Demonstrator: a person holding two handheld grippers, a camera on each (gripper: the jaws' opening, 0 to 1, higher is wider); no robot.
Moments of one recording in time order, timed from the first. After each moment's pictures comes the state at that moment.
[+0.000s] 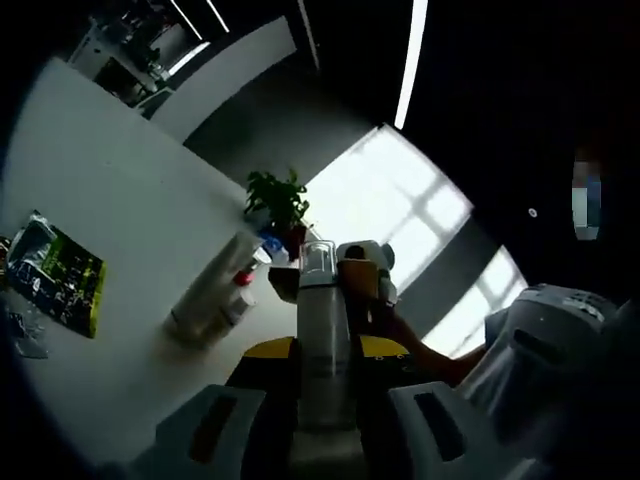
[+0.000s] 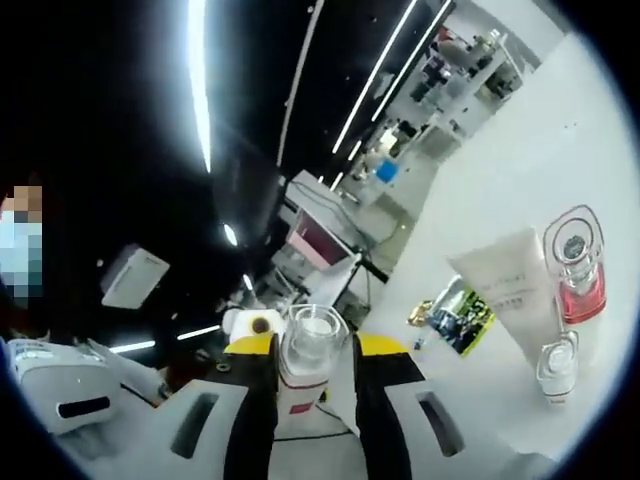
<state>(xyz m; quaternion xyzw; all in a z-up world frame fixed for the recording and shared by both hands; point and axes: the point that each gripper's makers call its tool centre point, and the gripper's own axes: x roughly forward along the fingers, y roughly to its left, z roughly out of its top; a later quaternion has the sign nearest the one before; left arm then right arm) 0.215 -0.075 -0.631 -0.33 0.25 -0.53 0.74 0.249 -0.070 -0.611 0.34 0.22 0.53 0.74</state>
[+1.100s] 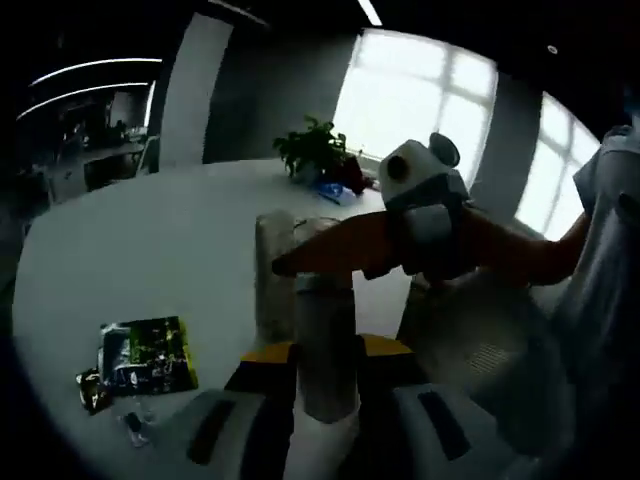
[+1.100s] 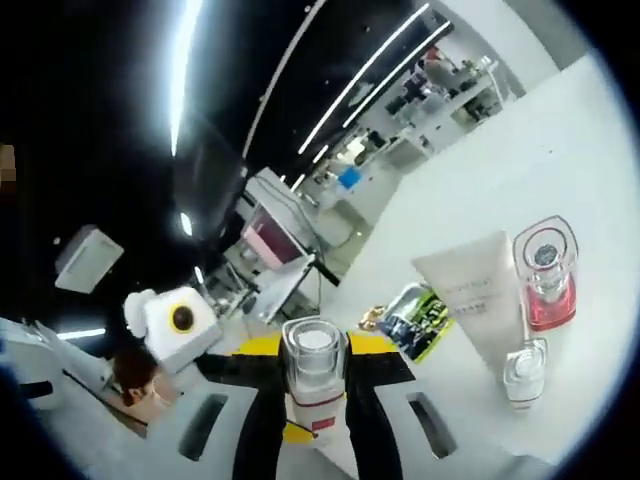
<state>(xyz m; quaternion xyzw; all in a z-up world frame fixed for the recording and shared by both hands) 0.241 -0.083 -0.676 0.05 0.26 -0.46 0.85 0.274 -0.072 -0.640 0.27 0.23 0.46 0.82</state>
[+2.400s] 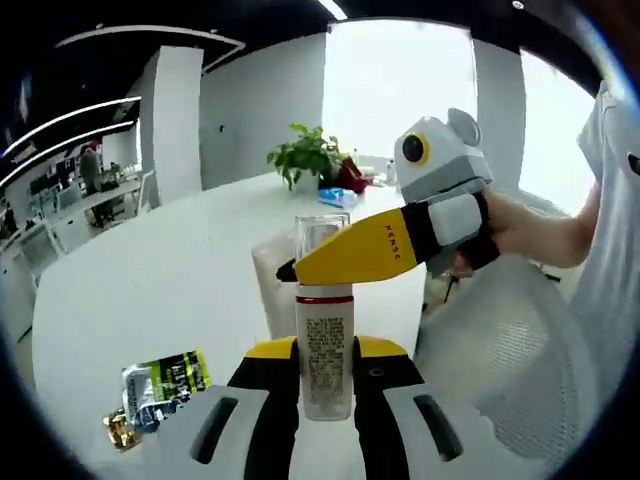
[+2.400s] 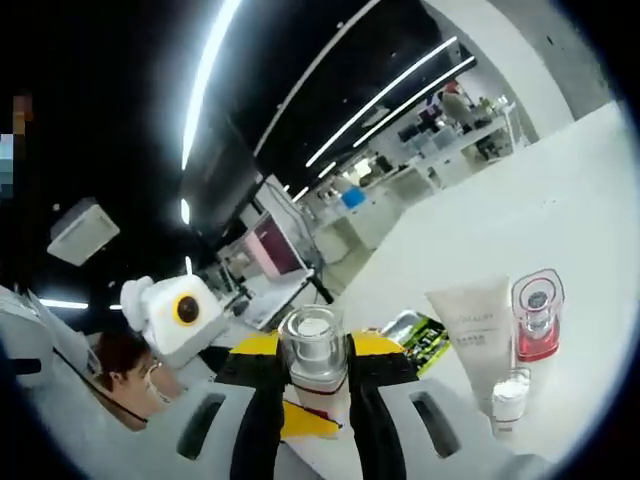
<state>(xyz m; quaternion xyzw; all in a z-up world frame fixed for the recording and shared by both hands) 0.249 -0.091 -0.658 0.04 0.22 -0.49 0.84 0.265 -0.078 -0.617 0.21 0.18 0.48 0.83</state>
